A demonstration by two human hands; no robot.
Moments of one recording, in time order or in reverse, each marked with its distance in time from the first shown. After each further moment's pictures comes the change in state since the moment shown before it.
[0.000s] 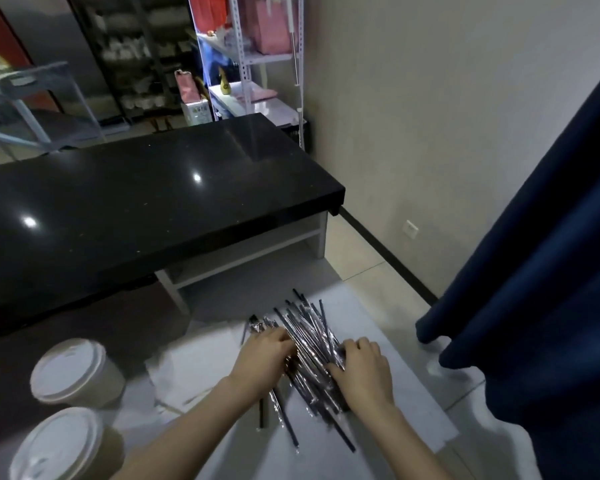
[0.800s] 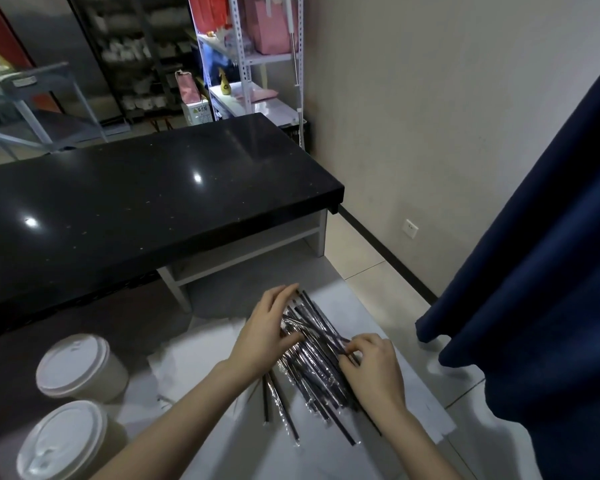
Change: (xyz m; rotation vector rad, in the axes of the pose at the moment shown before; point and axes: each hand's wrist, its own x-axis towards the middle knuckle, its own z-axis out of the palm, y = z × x) left_hand 0.005 0.004 -0.030 -0.477 0.268 -0.099; right_hand -0.017 0.005 -0.026 0.311 0.139 0.024
